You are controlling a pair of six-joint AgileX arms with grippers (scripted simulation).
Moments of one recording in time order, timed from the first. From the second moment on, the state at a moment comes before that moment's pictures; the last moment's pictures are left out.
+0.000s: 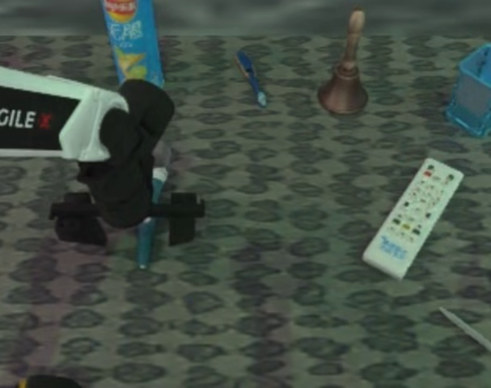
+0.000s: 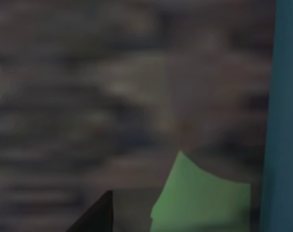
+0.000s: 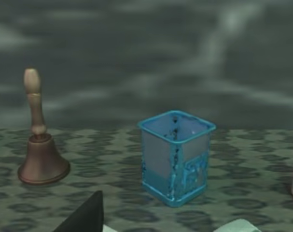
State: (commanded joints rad) left arm -0.40 2.09 1.19 -0.58 -0.03 -0.37; right arm 0.00 0.00 0.00 0.00 0.00 0.00
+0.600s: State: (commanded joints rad) left arm -0.40 2.09 1.19 -0.58 -0.03 -0.37; right arm 0.00 0.00 0.00 0.00 0.00 0.00
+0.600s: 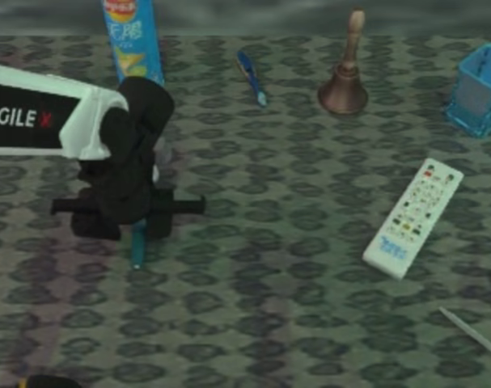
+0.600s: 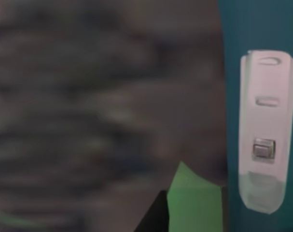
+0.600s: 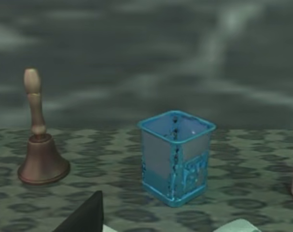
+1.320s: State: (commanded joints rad) left arm -0.40 1.97 1.14 -0.32 0.05 -0.27; right arm 0.00 0.00 0.00 0.00 0.00 0.00
